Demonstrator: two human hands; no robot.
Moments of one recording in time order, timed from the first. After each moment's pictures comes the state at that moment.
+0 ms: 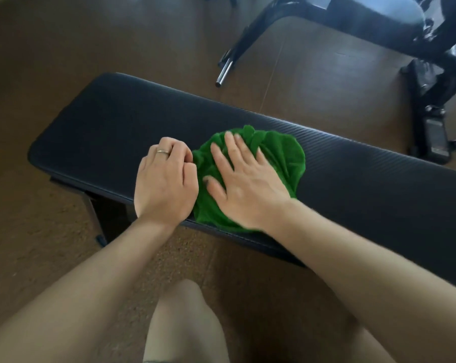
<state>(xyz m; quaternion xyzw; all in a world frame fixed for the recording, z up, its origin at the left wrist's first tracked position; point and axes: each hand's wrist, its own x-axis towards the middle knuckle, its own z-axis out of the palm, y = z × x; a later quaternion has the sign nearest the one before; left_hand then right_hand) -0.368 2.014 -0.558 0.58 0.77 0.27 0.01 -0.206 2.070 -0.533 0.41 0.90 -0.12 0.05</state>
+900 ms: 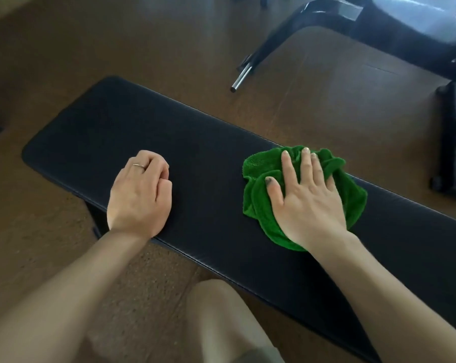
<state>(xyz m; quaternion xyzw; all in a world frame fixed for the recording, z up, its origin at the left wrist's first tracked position) -0.358 2.018 -0.552 0.52 0.82 0.25 0.02 -0.109 2.135 -0.529 0.55 0.82 -0.14 0.09</state>
